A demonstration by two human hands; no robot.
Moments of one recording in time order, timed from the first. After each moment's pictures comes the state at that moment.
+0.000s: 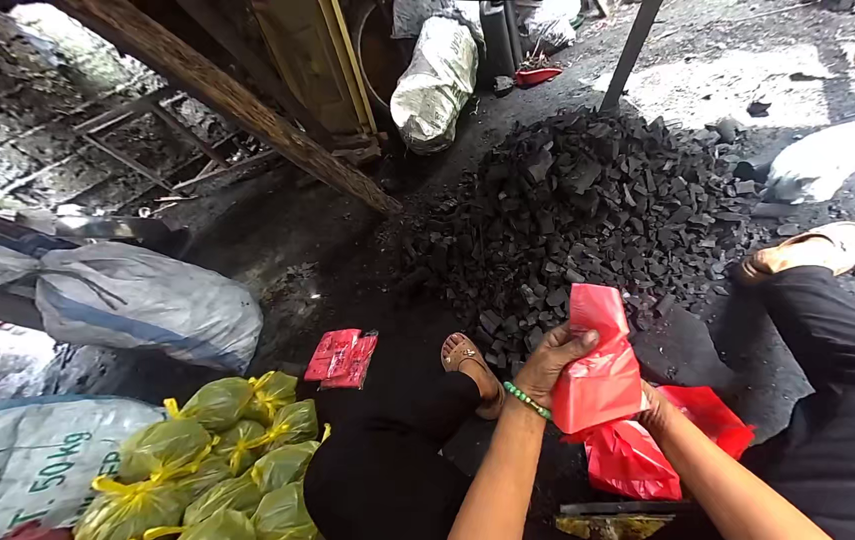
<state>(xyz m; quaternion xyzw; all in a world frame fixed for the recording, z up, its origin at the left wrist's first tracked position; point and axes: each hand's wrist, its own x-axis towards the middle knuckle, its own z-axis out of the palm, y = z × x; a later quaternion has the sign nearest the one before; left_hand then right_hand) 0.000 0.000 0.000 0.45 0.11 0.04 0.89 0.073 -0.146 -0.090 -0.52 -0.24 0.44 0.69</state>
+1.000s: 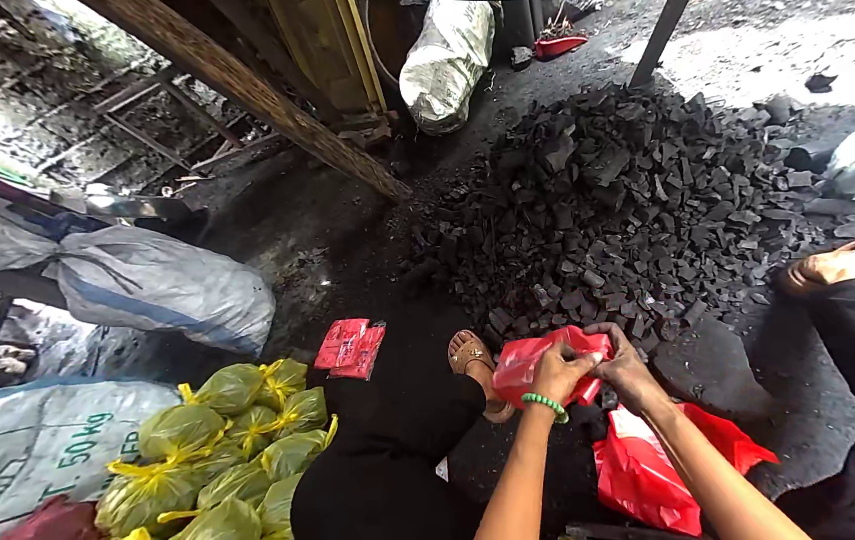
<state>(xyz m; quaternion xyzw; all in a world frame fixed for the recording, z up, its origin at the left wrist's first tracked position) 0.038 0.026 -0.070 0.73 0.37 -0.04 0.57 0.115 -0.083 -0.113 -0.62 -0.11 0.36 0.69</state>
